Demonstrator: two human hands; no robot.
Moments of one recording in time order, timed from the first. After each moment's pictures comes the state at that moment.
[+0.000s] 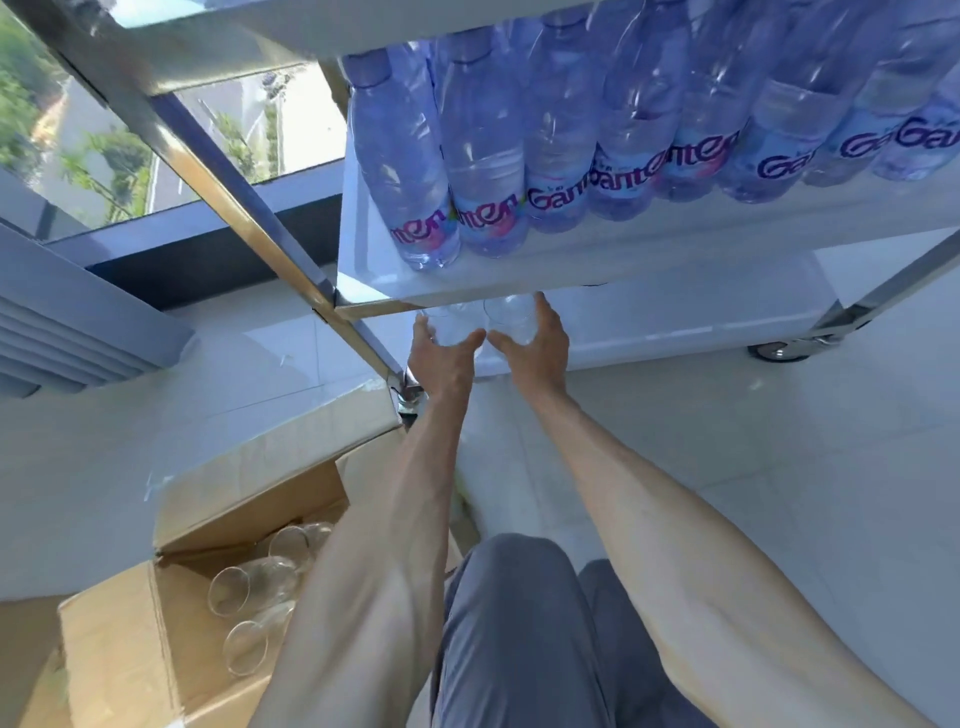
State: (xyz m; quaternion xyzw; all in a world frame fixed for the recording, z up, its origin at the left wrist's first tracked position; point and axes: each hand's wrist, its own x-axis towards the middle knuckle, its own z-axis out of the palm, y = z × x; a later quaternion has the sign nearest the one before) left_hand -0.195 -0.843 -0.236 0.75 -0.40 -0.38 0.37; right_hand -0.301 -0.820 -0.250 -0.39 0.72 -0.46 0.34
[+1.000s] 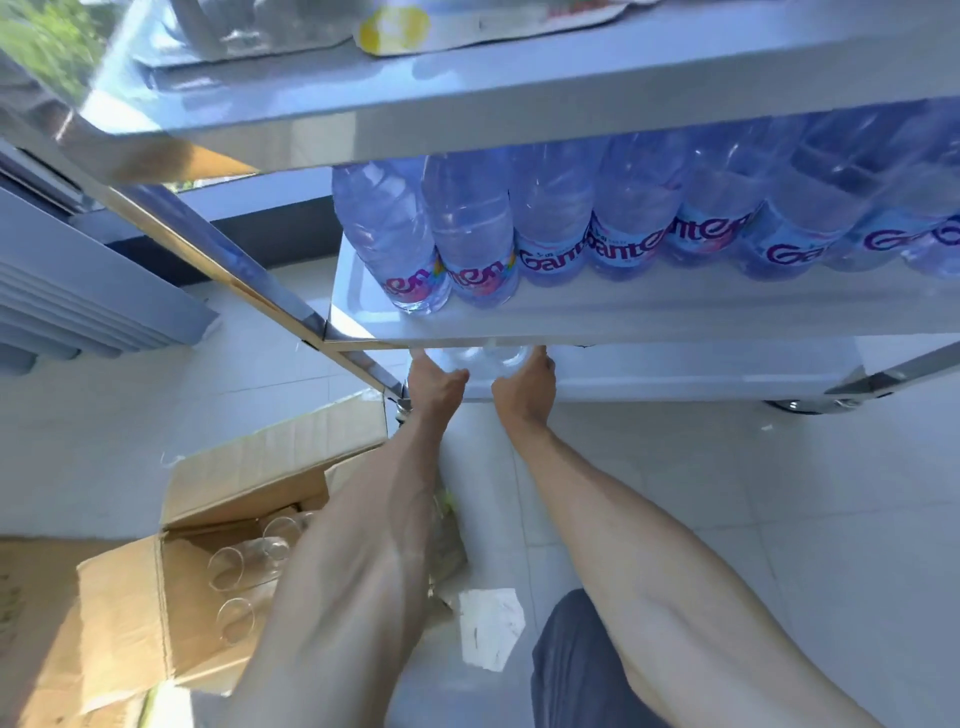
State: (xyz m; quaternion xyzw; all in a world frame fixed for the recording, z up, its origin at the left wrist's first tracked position) left_hand -0.207 -0.864 -0.224 0.79 -0.41 -0.38 0.25; right_hand -0.307 -0.843 -0.245 -0.35 0.79 -0.32 0.38
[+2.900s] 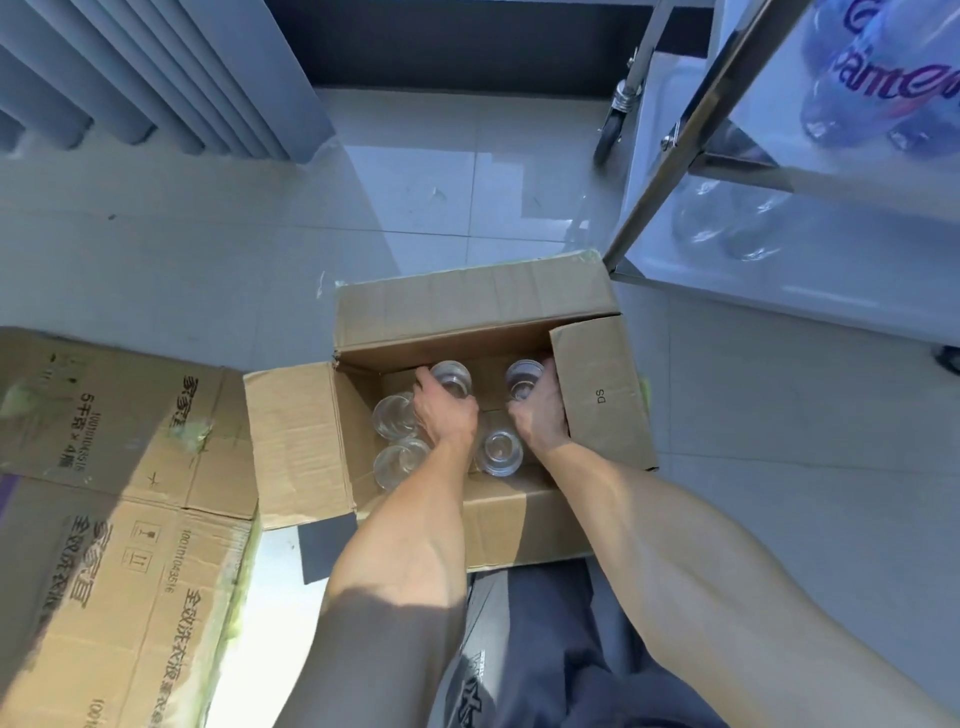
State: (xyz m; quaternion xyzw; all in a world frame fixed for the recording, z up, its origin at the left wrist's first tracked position) left_hand 0.108 -0.688 -0.328 0.89 -0.31 -0.31 0.14; right_hand -0.008 -0.694 -0.321 -0.44 0.76 -0.10 0.47
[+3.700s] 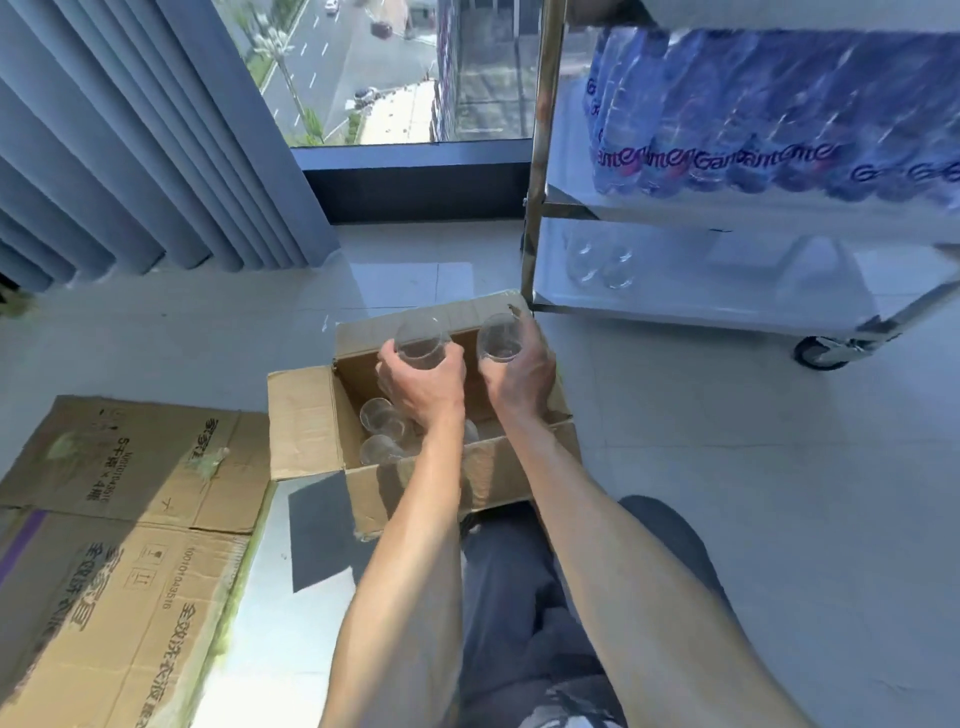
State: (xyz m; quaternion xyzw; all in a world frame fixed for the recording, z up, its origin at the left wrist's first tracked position) left_hand 0.036 -0.579 -0.150 0.78 -0.26 -0.21 0.53; right_hand -0.047 -0.589 -0.159 -0.49 0.73 -0.43 0.22
